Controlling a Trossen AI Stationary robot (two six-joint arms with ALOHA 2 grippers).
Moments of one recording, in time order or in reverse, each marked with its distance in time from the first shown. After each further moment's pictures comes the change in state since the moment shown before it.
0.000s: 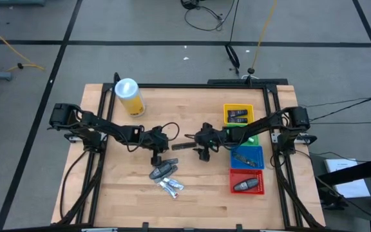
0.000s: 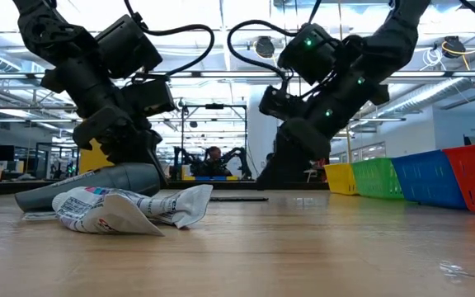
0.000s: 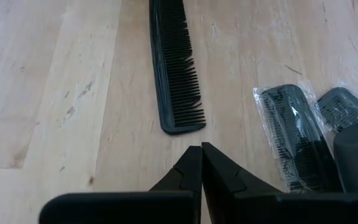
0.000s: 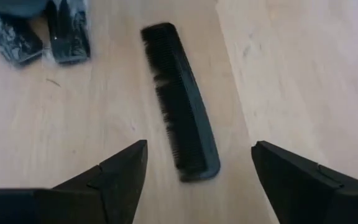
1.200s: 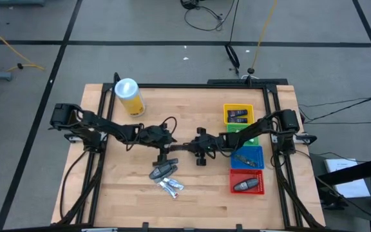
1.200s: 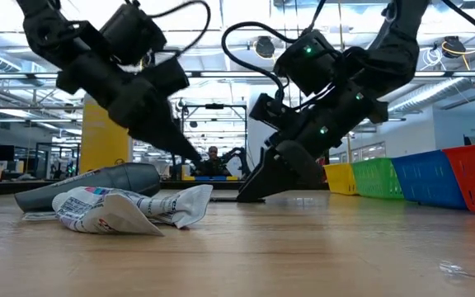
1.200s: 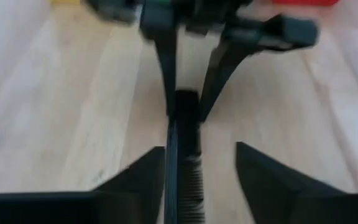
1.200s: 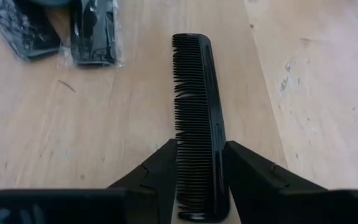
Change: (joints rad) left arm 0.016 0.012 0.012 0.235 0.017 -0.004; right arm 0.055 0.130 0.001 0.136 0.073 -0.149
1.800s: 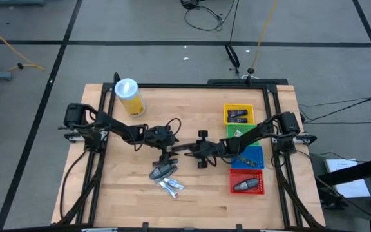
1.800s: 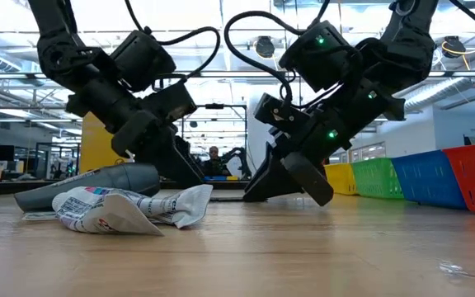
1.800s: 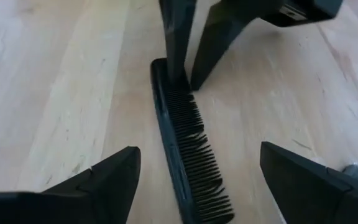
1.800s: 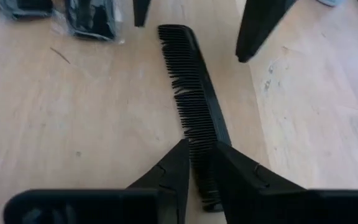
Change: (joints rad) left arm 0.037 0.159 0.000 0.119 0.090 0.052; right arm 0.072 0.002 -0.003 0.053 0.210 -0.110
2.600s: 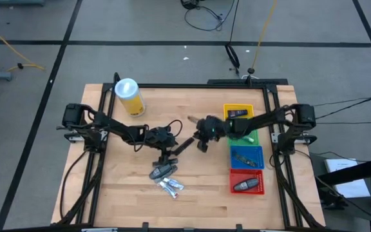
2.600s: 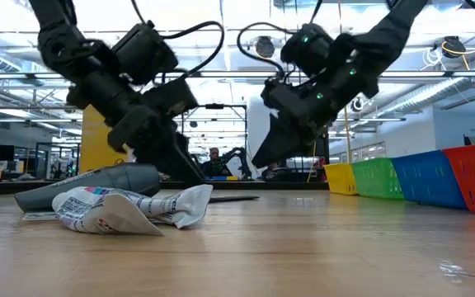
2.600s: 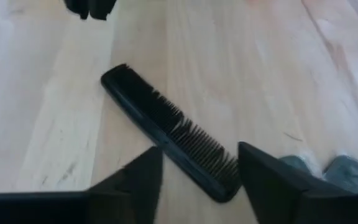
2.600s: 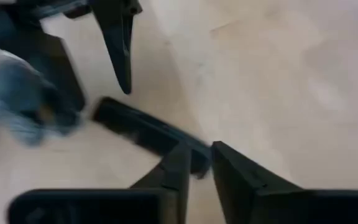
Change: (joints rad) left arm -0.016 -0.020 0.024 -0.076 -0.015 0.020; right arm -0.239 -0.221 0.002 -0.206 -0.380 0.475
